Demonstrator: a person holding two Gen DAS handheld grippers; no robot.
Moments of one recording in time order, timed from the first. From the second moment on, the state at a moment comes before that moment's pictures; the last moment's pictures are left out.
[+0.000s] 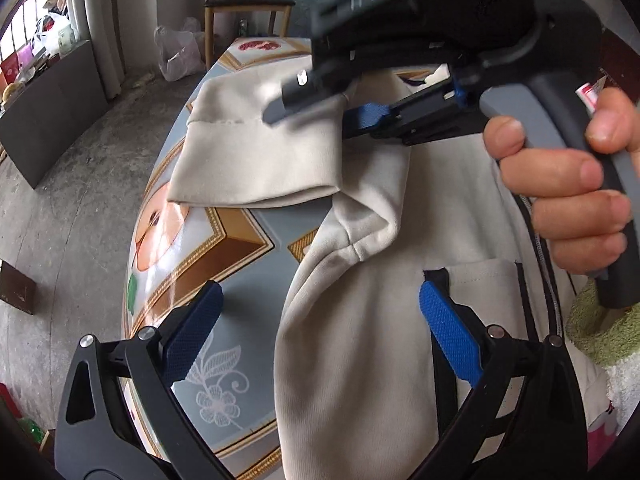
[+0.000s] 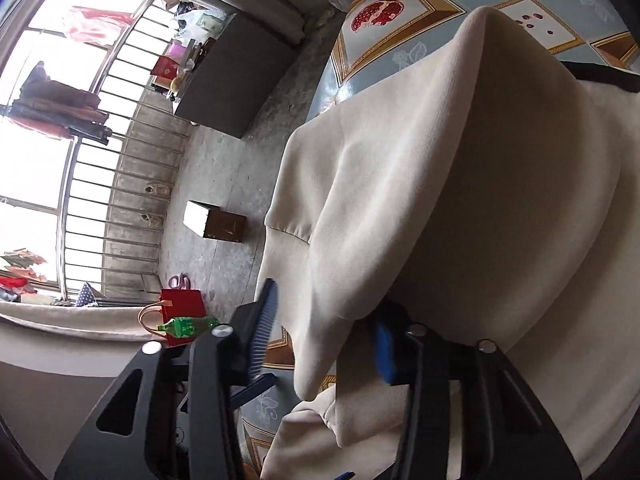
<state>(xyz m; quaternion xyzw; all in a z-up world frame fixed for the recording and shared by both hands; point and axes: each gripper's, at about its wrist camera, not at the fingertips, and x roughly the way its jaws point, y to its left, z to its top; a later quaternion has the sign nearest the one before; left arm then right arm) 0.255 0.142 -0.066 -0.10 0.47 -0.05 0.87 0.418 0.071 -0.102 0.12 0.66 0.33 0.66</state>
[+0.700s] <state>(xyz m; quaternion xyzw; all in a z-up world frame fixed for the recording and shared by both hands) 0.261 0.124 -0.031 -0.06 0.47 -0.09 0.88 0.352 -0.201 0.106 0.16 0.51 0.32 0.78</state>
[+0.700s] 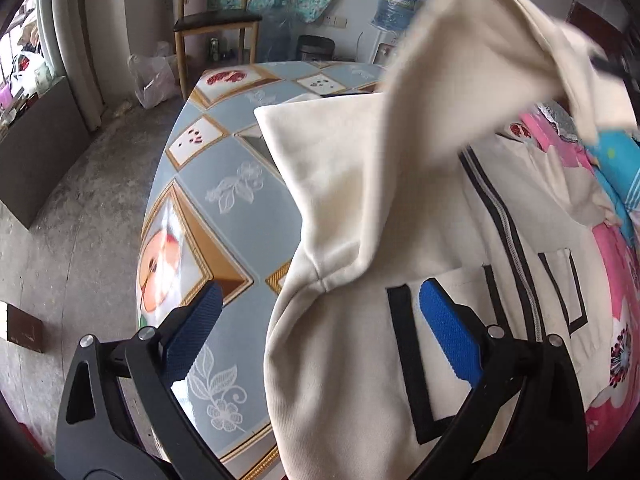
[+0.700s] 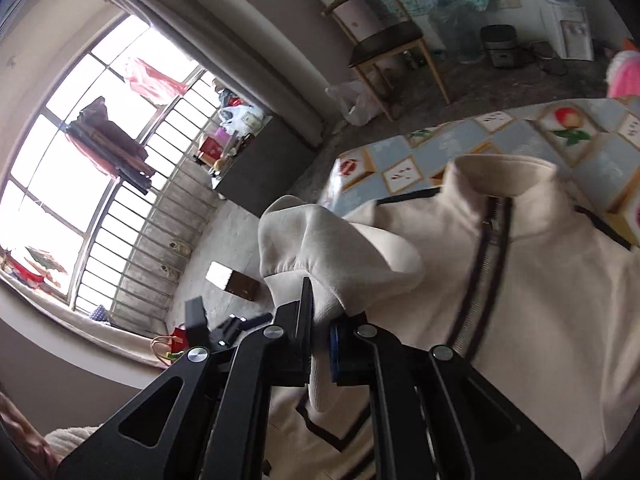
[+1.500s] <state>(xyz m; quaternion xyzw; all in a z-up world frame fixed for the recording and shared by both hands) 0.292 0.115 -0.051 0.02 0.50 -0.01 0.87 0.255 -0.335 -0.053 0.35 0.58 0.16 0.72</state>
